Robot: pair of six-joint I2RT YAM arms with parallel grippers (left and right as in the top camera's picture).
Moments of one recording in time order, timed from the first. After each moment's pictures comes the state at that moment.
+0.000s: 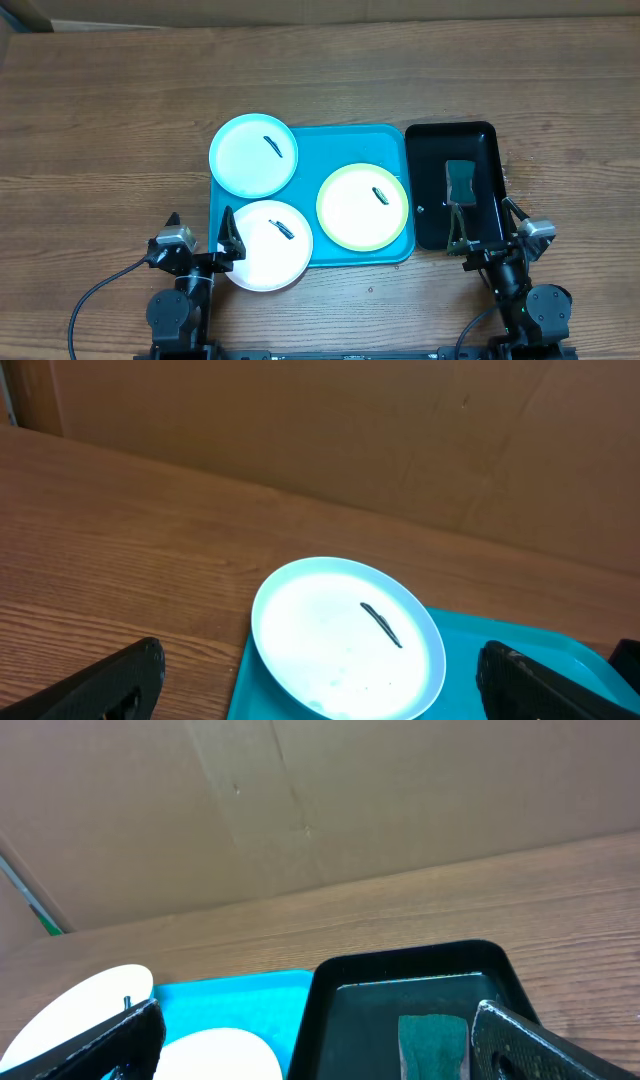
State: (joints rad) left arm 0.04 0.02 0.01 -0.08 0.02 -0.26; right arm 0.11 0.01 0.02 -0.03 -0.09 0.28
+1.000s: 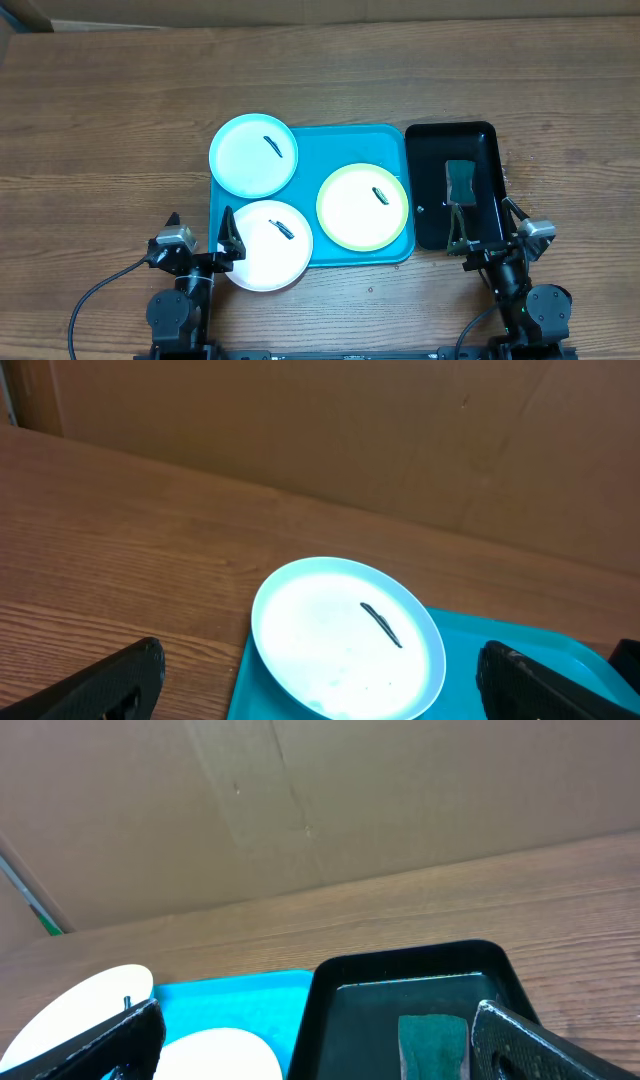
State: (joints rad) left arm 0.04 0.02 0.01 -0.08 0.02 -0.26; right arm 0.11 0.01 0.02 -0.03 -0.09 0.28
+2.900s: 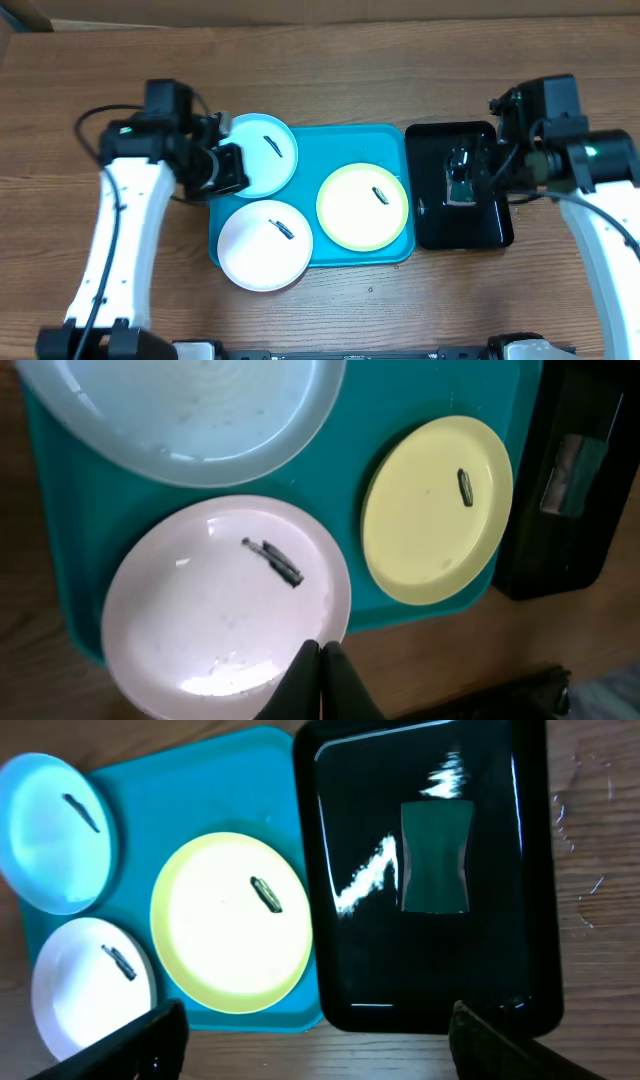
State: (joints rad) left arm -0.03 1.52 1.38 -1.24 0.40 -0.21; right arm 0.11 1.38 1.42 -1.23 -0.20 0.27
